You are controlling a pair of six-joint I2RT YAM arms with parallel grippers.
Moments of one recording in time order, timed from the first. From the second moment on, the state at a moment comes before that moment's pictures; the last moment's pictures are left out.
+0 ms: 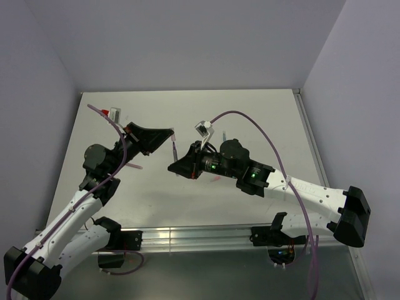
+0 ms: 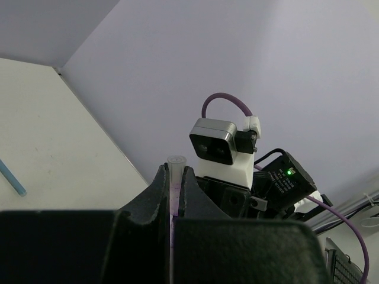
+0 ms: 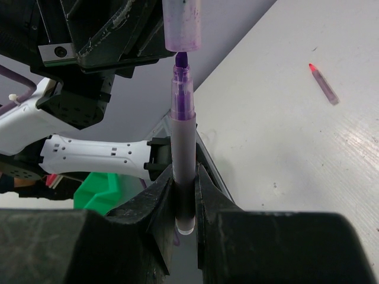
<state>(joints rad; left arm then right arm) -0.47 0.82 0.64 0.54 0.42 -1.04 1.02 1.15 0.89 0.18 -0.22 0.73</state>
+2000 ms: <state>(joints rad) -0.62 0.87 0.61 0.60 0.31 -0.97 0.96 1.06 0.89 0.00 -0.23 0.64</state>
